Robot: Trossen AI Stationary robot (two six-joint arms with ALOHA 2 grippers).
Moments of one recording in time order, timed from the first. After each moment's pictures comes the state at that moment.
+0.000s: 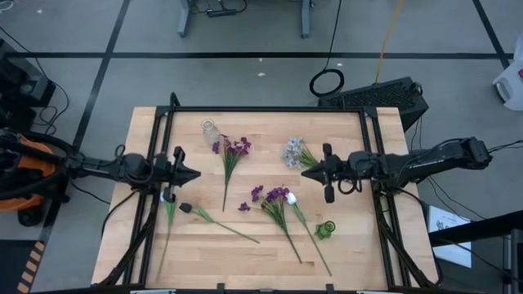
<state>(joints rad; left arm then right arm) -0.17 0.08 0.11 0.10 -0.11 -0.09 0.08 0.90 0.42 0.25 0.11 0.12</state>
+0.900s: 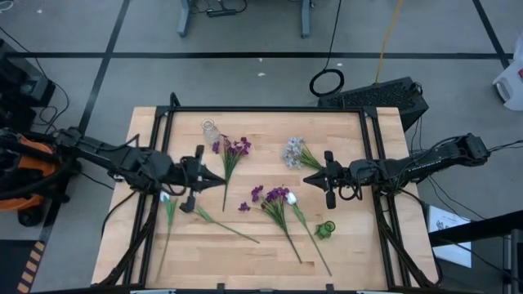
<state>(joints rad) -0.31 0.95 0.89 -0.22 -0.21 -0.06 0.17 0.90 0.33 0.33 0.18 0.20</state>
